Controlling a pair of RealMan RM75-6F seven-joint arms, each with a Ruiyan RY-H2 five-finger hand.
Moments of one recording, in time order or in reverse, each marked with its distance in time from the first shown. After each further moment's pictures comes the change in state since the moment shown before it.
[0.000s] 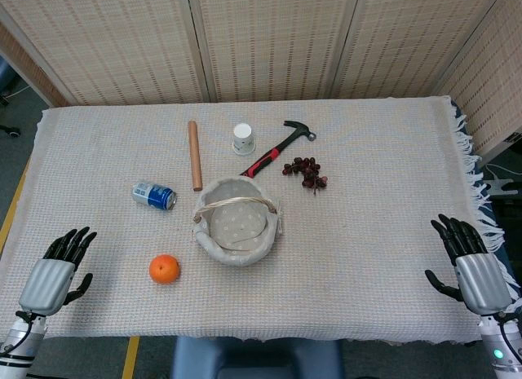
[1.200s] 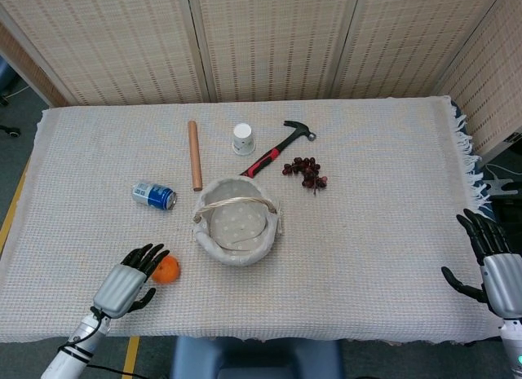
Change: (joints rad) left arm -0.126 -0.152 0.025 -0.130 0.010 -0.229 0.170; right arm -0.029 0.068 0.014 -0.023 0.001 0.062 0.149
